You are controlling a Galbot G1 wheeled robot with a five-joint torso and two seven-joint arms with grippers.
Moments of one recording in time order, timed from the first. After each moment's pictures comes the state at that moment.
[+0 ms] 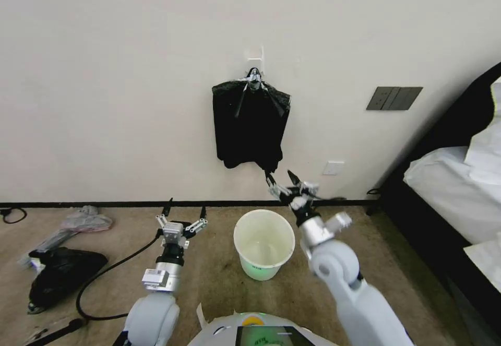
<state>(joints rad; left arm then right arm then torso) 1.73 -1.31 -0.49 -2.27 -0.03 -0.18 -0.16 -1.18 1.20 0.26 2.19 0.80 -0.11 0.07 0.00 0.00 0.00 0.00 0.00</state>
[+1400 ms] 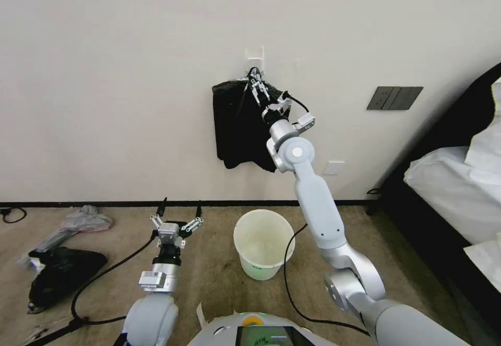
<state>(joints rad) 1.72 -1.34 -0.50 -2.27 -0.01 -0.20 -0.16 -0.40 1.49 0.18 1.66 1.38 -0.13 0.28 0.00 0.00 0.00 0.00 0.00</state>
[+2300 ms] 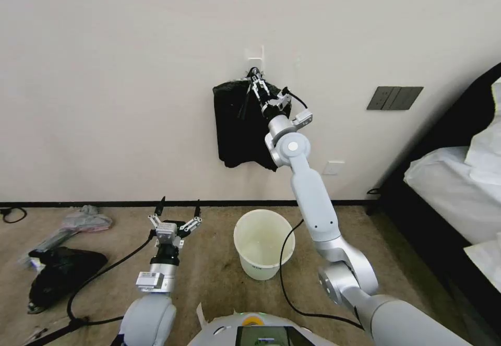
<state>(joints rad) 1.73 -1.33 -0.51 -2.28 -0.01 -0.20 -0.16 -0.37 1.52 0.20 1.60 1.34 -0.11 0.23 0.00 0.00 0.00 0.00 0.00</state>
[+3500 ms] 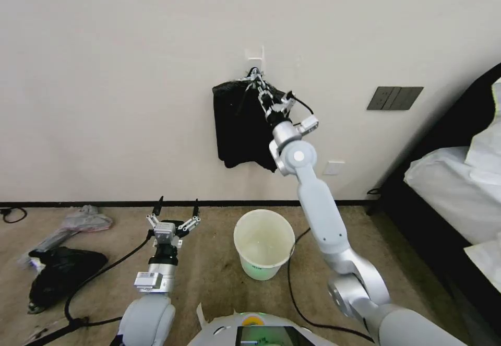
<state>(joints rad) 1.73 -1.33 -0.52 -2.28 -0.01 -0.20 -0.17 -0.47 1.44 0.17 1.73 1.34 -0.10 0.21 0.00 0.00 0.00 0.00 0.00</state>
